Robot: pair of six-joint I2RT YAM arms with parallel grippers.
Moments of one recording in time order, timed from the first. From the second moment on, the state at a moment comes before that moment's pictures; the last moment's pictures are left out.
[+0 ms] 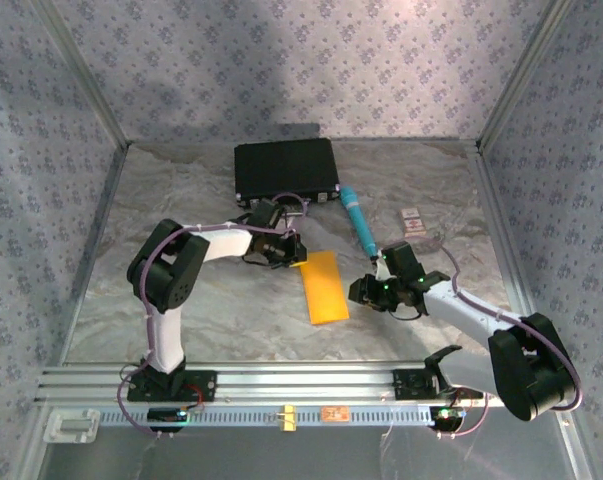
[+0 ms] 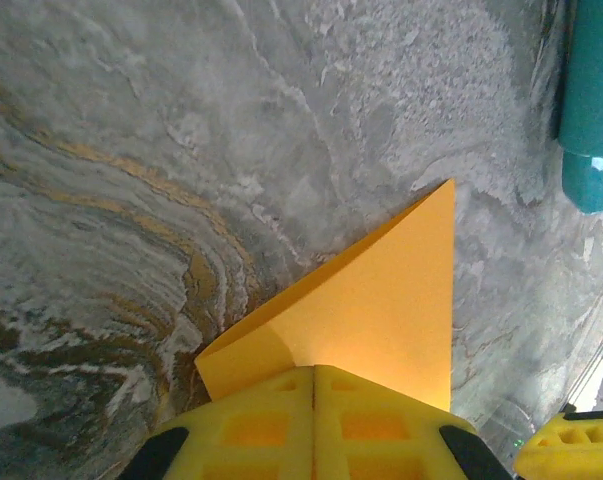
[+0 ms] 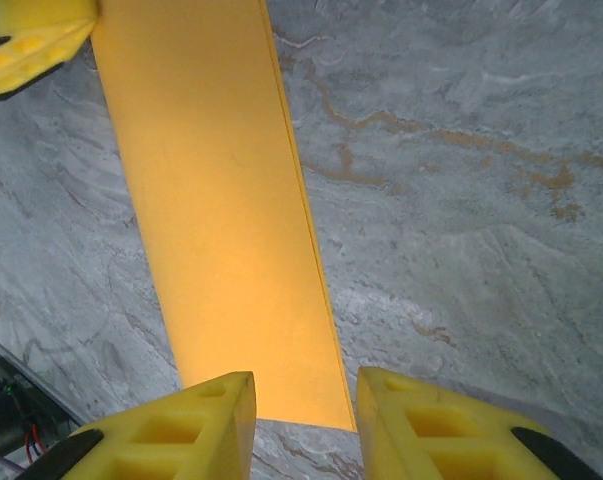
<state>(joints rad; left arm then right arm) -0.59 1.95 1.11 -0.17 0.56 -0.73 0.44 1.19 0.48 -0.31 -0.47 0.69</state>
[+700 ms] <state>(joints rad) -0.59 1.96 1.05 -0.06 0.58 -0.72 0.47 1.30 0.47 -0.25 -0.56 0.72</state>
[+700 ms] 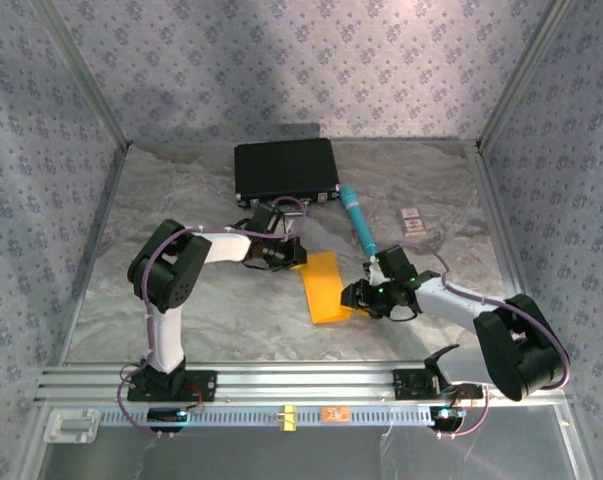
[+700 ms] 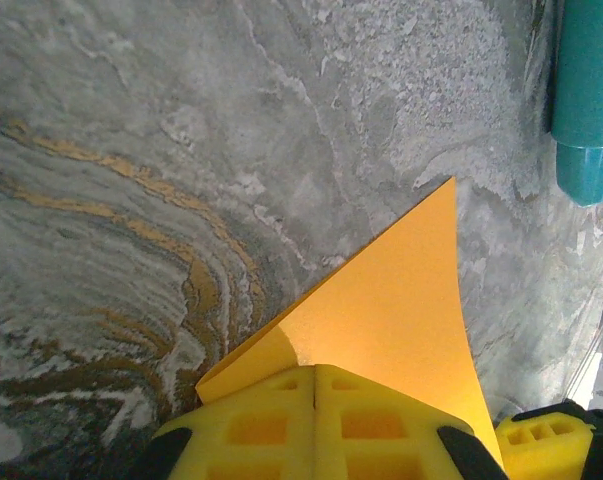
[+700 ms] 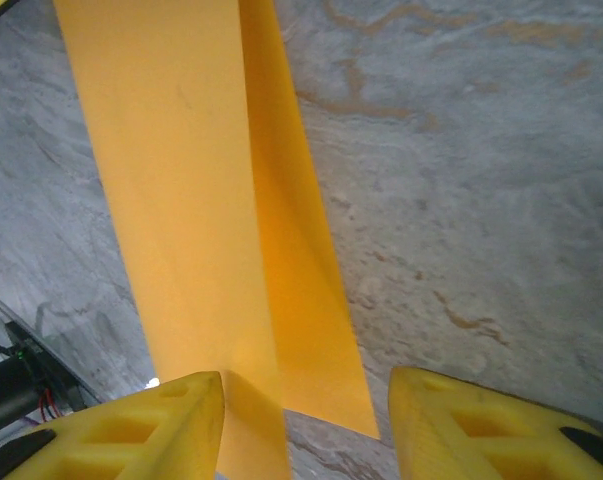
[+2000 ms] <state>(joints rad) -0.60 1.98 1.13 -0.15 0.60 -0.65 0.38 1.53 0.50 0.08 -0.78 0.76</state>
